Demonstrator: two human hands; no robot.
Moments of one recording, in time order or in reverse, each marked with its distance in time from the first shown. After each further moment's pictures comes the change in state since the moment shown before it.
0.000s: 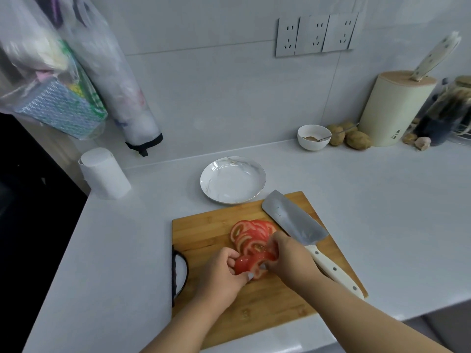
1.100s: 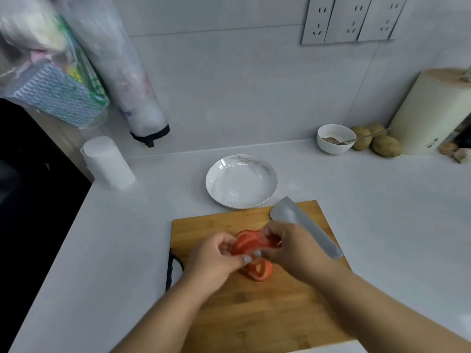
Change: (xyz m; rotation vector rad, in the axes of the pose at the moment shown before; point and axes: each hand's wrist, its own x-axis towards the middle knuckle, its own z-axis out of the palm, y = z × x) left_hand 0.030 0.043 -0.038 -0.211 -0.038 -0.135; right_hand 0.033 -0.025 -0.051 0.218 -0.126 -0.261
